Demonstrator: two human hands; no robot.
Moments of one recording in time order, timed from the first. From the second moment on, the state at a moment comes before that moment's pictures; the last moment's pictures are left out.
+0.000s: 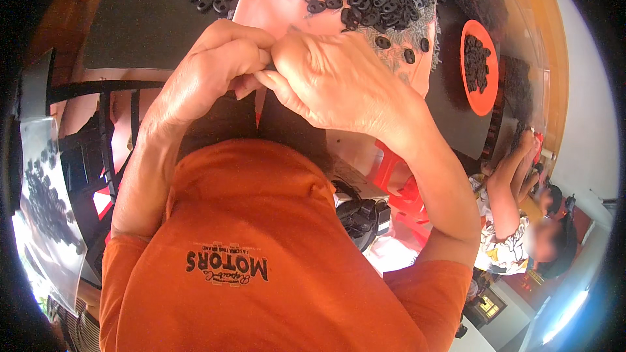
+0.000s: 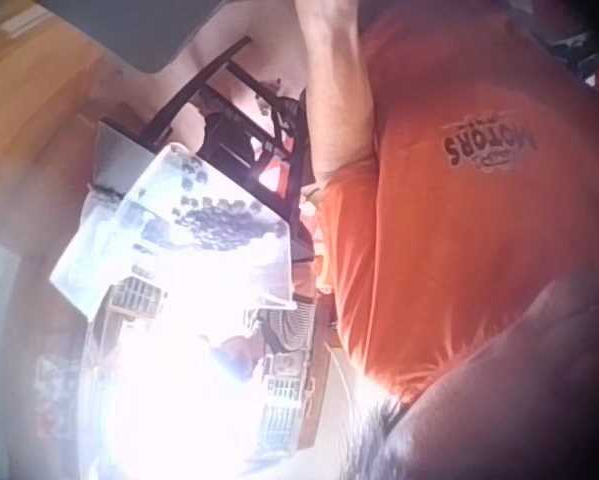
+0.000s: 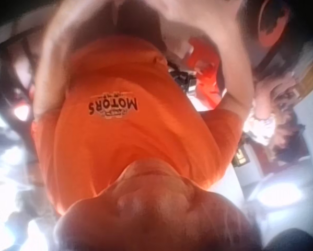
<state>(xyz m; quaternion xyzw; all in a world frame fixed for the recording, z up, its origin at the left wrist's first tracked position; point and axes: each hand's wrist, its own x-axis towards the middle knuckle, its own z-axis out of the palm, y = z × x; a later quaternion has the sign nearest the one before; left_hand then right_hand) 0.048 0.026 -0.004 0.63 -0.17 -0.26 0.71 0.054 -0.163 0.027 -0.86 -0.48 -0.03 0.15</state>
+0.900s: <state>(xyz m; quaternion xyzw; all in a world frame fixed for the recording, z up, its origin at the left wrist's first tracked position) 0.034 0.021 -0.011 0.62 -0.16 -0.21 0.74 0.034 -0.169 0.031 -0.82 -0.19 0.13 0.53</state>
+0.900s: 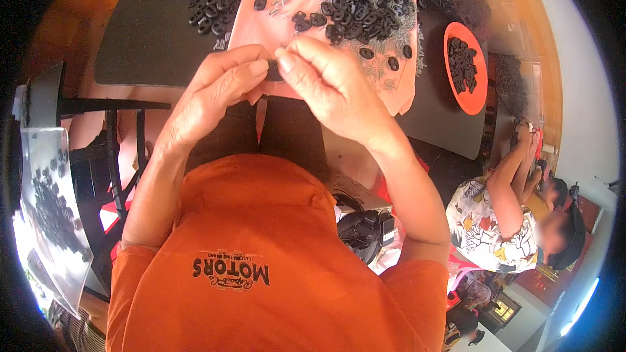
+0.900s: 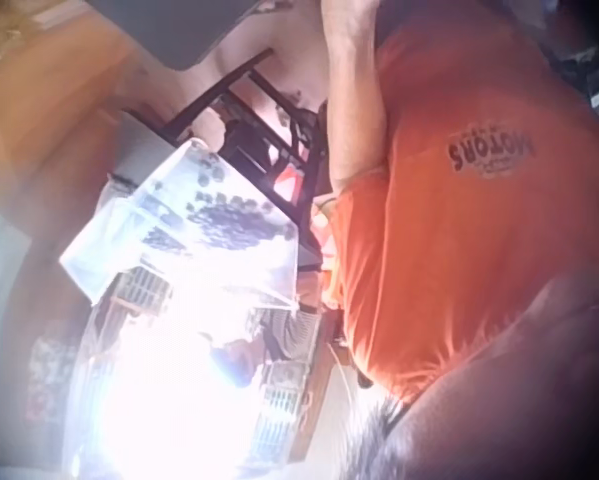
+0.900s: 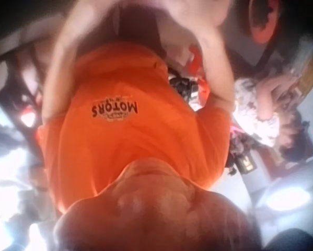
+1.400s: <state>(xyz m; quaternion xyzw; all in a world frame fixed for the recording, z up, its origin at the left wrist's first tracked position) 0.042 0.021 0.000 0.58 -0.08 -0.25 0.77 0.037 -0.164 0.022 -0.87 -0.33 -0.08 0.37</state>
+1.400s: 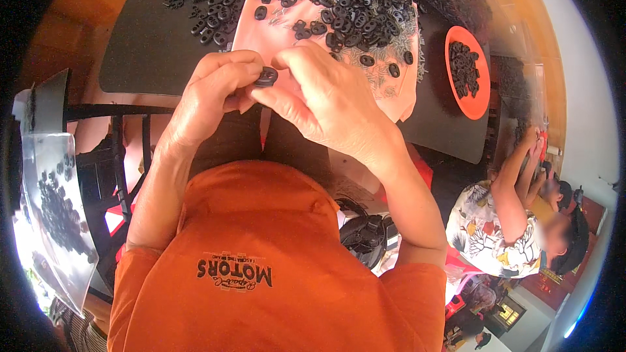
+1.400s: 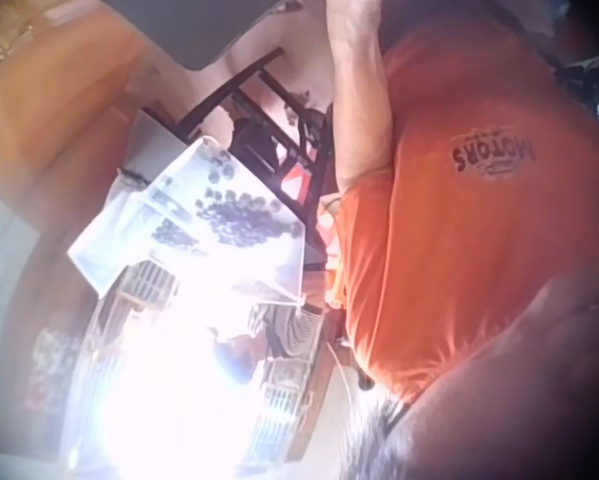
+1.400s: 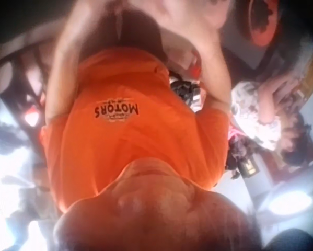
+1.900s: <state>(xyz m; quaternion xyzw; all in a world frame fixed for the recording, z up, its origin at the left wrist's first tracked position) 0.042 0.018 0.003 0.63 -0.11 -0.22 0.73 0.033 -0.159 0.016 -0.86 -0.37 -0.12 0.31</state>
